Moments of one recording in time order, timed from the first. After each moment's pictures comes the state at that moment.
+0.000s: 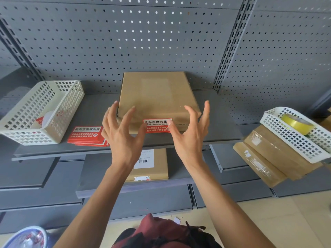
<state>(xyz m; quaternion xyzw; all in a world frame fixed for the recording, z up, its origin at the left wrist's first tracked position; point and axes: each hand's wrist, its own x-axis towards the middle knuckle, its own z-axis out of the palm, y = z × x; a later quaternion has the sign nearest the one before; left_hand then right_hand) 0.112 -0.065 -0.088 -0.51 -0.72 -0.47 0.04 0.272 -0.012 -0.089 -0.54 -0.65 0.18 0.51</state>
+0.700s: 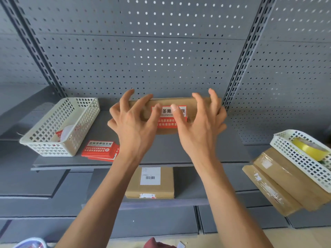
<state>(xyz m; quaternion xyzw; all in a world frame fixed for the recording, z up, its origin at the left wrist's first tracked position) 0.120 -0.047 0.014 -0.47 -0.74 -0.49 0.02 0.256 -0.004 0.009 -0.57 -0.67 0.07 0.46</state>
